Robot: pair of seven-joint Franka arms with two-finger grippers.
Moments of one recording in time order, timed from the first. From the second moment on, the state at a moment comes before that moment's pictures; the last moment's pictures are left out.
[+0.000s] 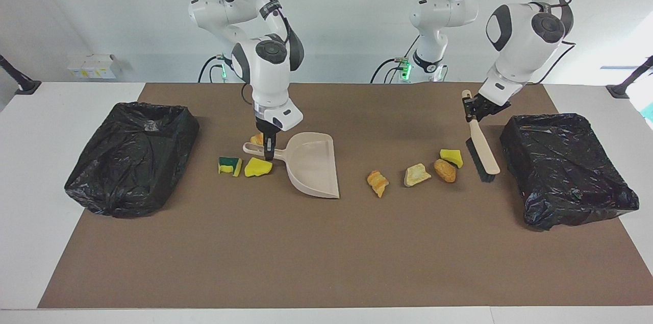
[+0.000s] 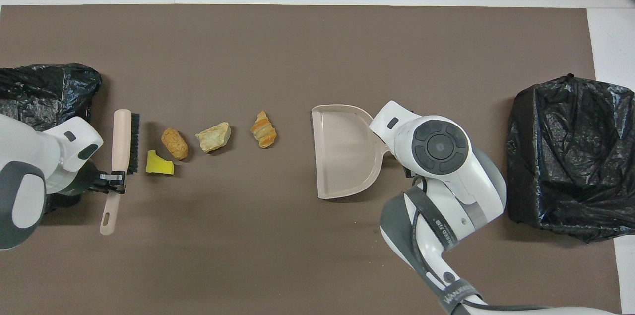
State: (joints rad) left arm 0.11 -0.11 -0.13 -2.24 -0.05 1.95 0.01; right arm 0.30 0.13 0.09 -2.07 -0.26 2.26 -1.08
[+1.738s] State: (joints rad) left arm -0.52 -0.07 -0.16 -2.26 -0.28 2.25 -0.29; right arm 0.37 0.18 0.09 -2.07 -0.26 2.27 -0.93
